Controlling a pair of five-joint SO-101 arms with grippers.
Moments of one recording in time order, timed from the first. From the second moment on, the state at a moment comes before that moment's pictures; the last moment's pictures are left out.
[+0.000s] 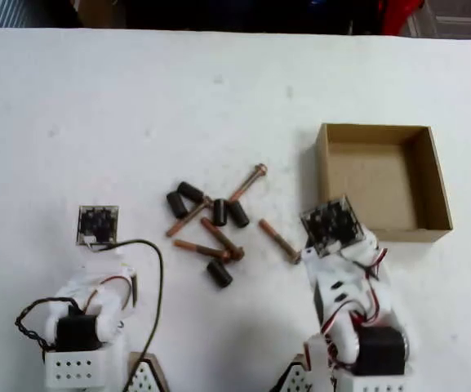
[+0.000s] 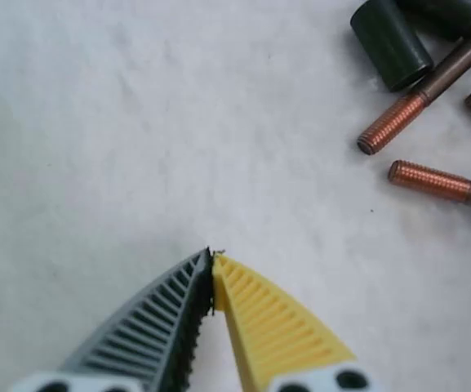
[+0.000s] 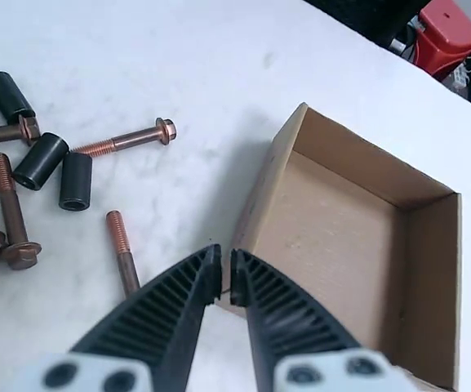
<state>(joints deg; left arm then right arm) -9.4 -104.0 97.1 73.3 1.2 -4.1 -87.3 62.0 69.2 28.4</state>
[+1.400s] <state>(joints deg) -9.4 -104.0 97.1 73.3 1.2 -27.2 12.7 11.0 69.1 15.6</state>
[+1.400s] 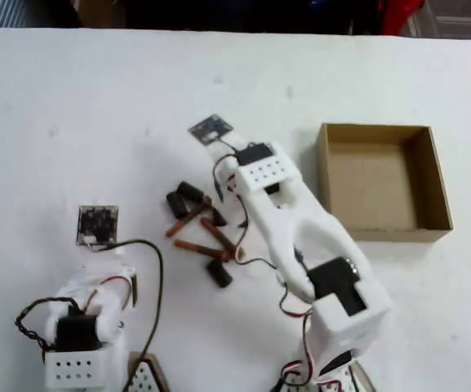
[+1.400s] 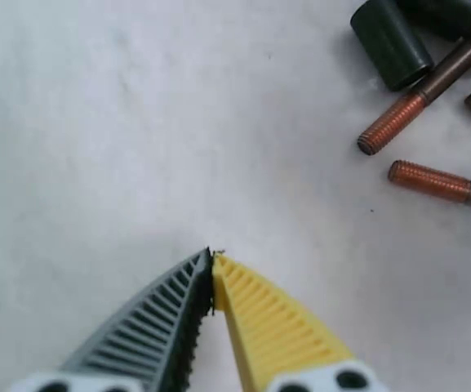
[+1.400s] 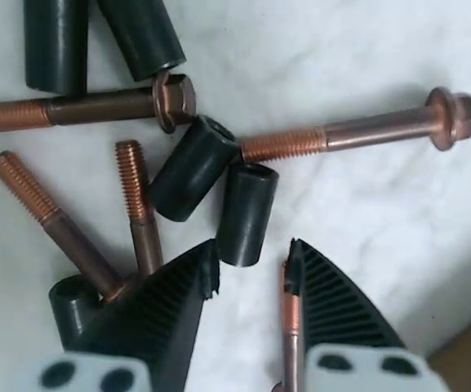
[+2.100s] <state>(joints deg) -9.4 -104.0 97.1 73.3 1.2 -29.5 23.9 6.3 65.8 17.2</state>
